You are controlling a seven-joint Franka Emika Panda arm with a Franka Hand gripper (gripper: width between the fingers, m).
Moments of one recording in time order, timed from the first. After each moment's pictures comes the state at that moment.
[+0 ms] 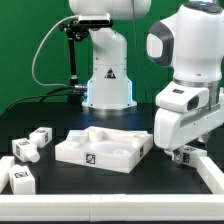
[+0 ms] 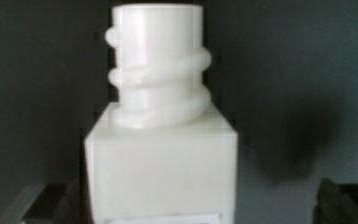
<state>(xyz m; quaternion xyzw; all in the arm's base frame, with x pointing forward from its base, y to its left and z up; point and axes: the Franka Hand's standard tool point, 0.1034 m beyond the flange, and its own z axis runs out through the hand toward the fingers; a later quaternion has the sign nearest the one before) 0.466 0.144 0.007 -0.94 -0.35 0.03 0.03</state>
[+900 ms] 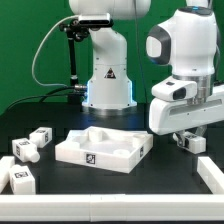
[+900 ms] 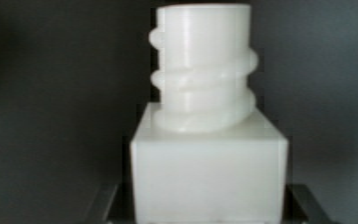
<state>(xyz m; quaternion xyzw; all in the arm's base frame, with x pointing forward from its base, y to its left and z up) 0.392 0.163 0.006 -0.98 -0.19 0.01 0.04</state>
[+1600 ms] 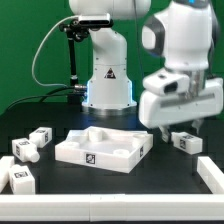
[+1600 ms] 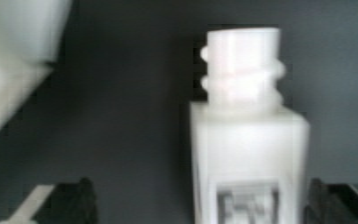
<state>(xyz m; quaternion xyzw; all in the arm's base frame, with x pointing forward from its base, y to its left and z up) 0.406 0.126 0.048 -0.98 -0.17 0.05 0.03</state>
